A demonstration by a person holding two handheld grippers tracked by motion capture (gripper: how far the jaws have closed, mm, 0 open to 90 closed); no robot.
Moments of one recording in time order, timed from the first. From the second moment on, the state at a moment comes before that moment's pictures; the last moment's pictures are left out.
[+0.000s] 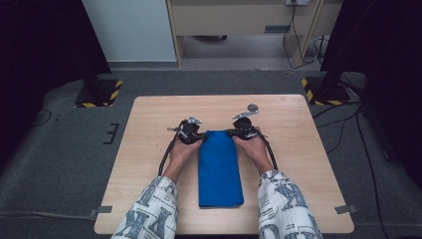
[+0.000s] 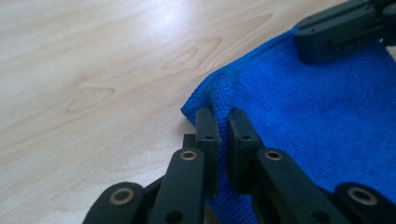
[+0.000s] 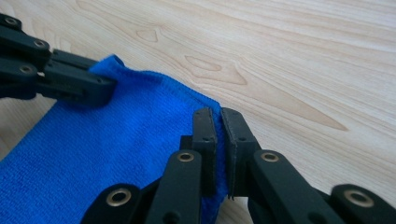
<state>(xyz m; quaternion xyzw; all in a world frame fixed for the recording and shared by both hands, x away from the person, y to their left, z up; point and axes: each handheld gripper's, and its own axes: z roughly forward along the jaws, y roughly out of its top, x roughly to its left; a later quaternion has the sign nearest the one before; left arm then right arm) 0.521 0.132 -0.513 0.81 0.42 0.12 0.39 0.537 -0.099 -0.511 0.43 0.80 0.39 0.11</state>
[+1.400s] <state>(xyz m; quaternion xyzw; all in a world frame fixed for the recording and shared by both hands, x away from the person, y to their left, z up) 0.519 0.126 -0.465 0.79 0.40 0.16 0.44 0.526 -0.121 -0.458 0.40 0.78 0.46 0.15</state>
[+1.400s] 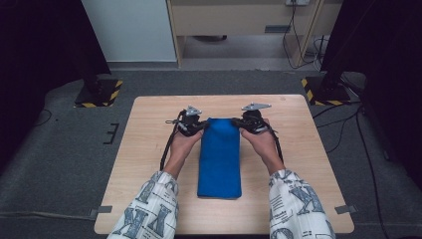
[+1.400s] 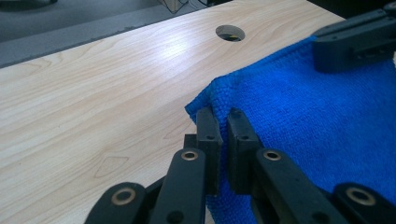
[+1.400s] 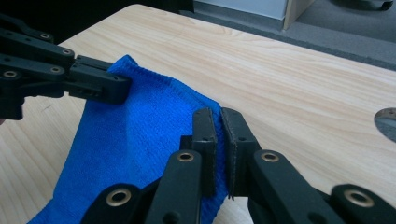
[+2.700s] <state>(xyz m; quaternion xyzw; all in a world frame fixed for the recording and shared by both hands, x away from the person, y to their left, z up) 0.523 0.129 -0.437 0.78 0.37 0.19 0.46 0.534 -0.119 -0.431 0.38 0.78 0.47 0.18</state>
